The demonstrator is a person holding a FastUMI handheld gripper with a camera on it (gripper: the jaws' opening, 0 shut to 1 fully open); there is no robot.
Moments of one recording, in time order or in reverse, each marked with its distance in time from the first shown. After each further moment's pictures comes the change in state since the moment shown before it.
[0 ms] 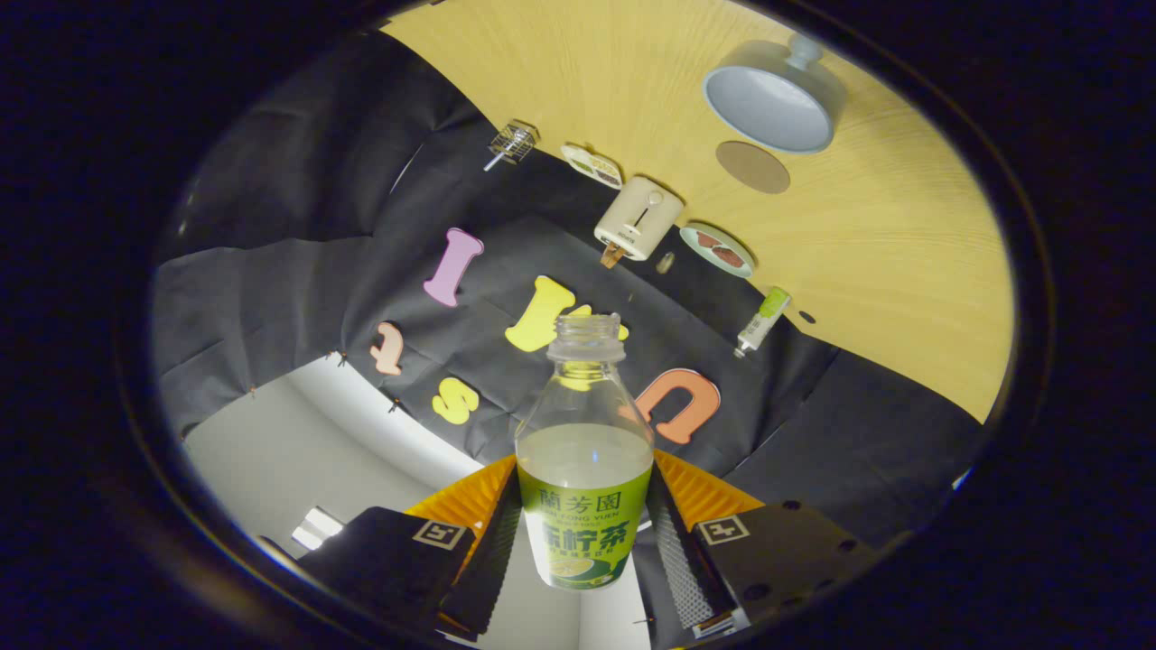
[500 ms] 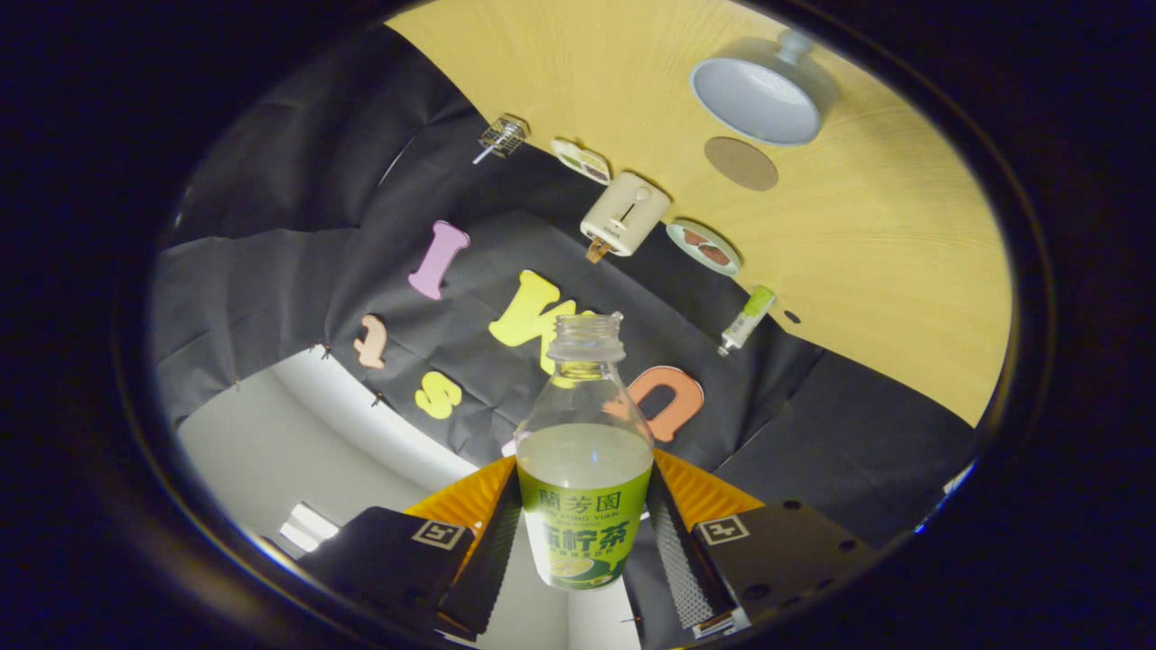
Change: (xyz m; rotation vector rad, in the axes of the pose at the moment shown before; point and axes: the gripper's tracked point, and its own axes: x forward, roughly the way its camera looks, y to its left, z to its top) arm 0.002 -0.017 -0.006 -0.027 0.012 -0.052
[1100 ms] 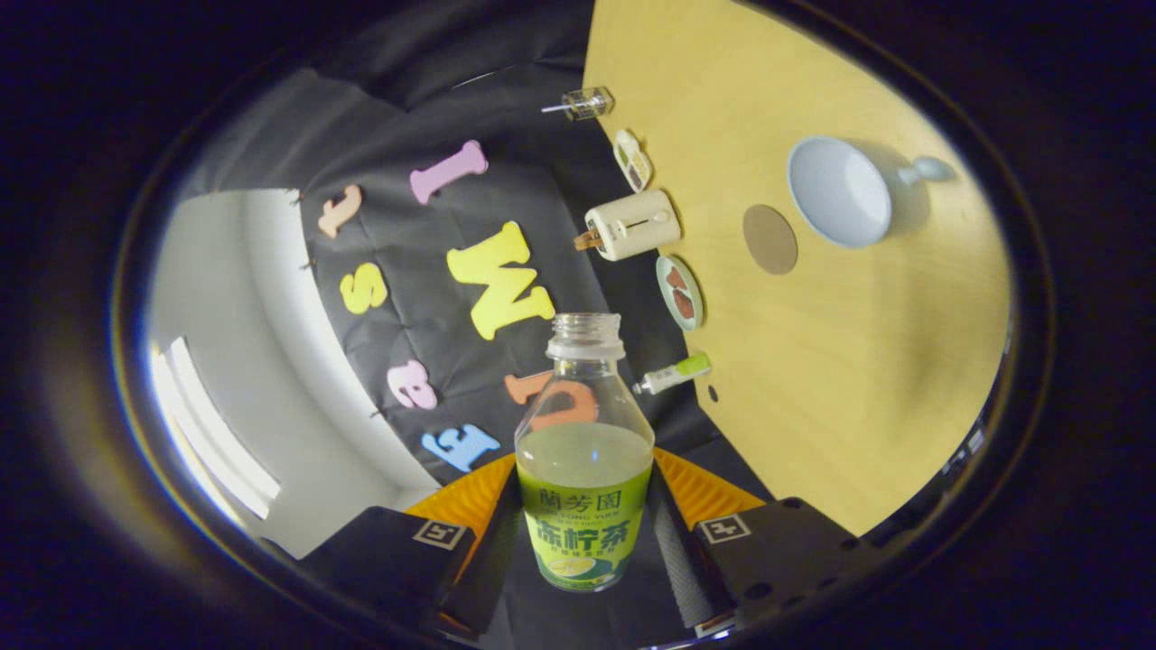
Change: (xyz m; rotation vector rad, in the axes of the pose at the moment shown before) arm -0.004 -0.069 0.003 -0.601 0.034 -0.333
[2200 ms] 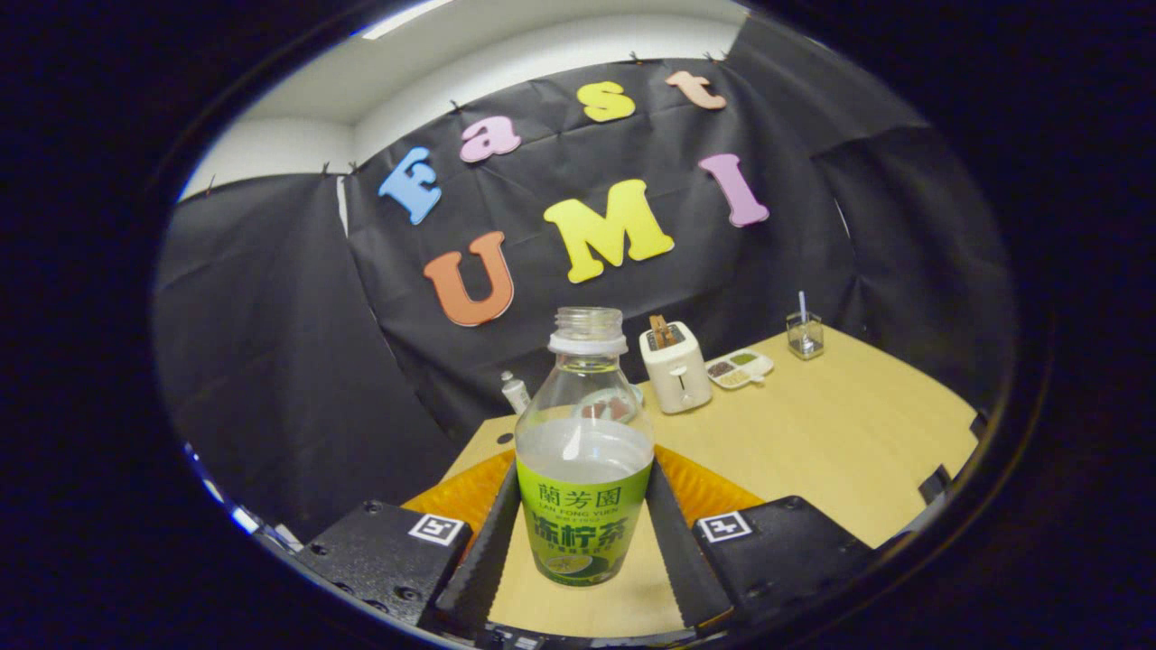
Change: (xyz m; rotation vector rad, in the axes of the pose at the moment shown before) arm 0.003 0.026 0.007 -1.455 -0.013 -0.509
